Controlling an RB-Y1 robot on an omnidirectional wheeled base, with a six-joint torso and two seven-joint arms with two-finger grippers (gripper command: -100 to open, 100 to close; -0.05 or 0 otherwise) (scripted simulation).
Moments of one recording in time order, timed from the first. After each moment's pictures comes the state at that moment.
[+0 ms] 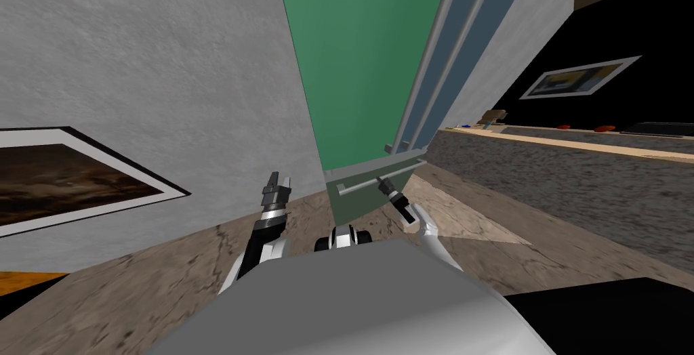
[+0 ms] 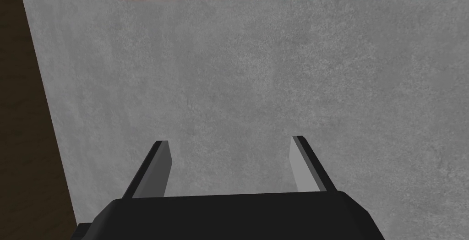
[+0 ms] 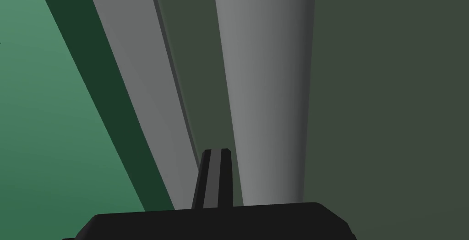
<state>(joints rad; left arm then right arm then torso) 0.53 0.04 -0.04 -2.21 -0.04 -0.36 0.09 0.17 -0.34 -0.12 -1.51 0.76 -0.56 1.98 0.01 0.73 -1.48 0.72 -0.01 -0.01</state>
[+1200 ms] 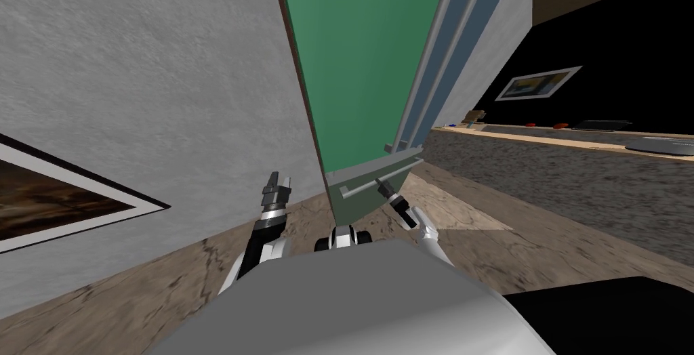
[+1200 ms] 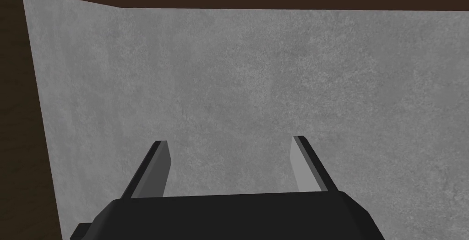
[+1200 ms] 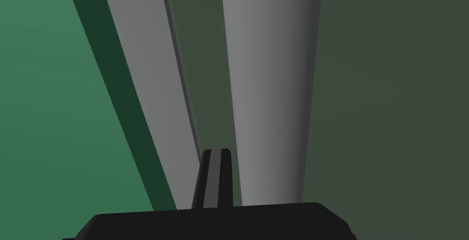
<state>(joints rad) 0.53 0.04 -0.04 -2.21 -0.04 -0.36 0.09 0.18 -0.29 -0.16 -1.48 0.78 -0.69 2.03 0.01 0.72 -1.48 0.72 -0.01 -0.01</state>
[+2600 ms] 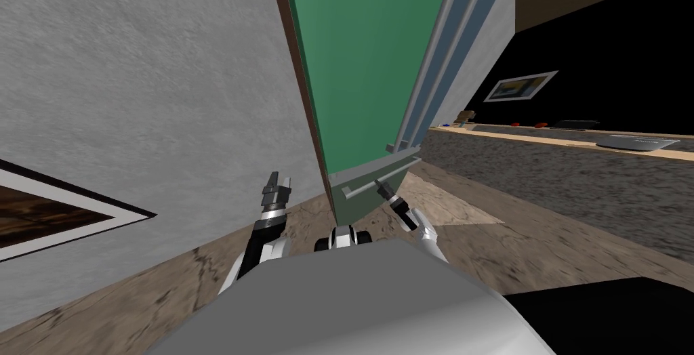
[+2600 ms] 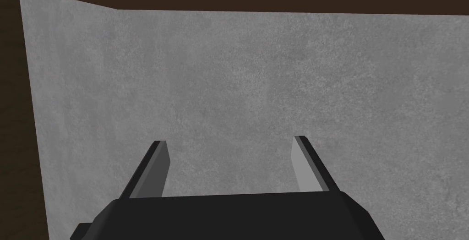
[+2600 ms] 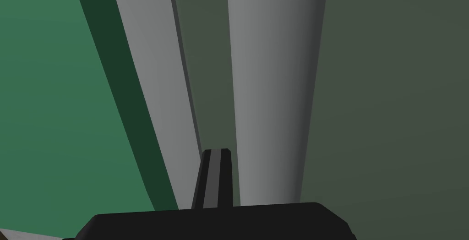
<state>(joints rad) 0.53 0.04 -0.04 -2.21 -0.04 -0.36 0.09 0.17 -0.26 -0.19 -1.44 0.79 -0.79 2.08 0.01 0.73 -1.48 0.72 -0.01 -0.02</state>
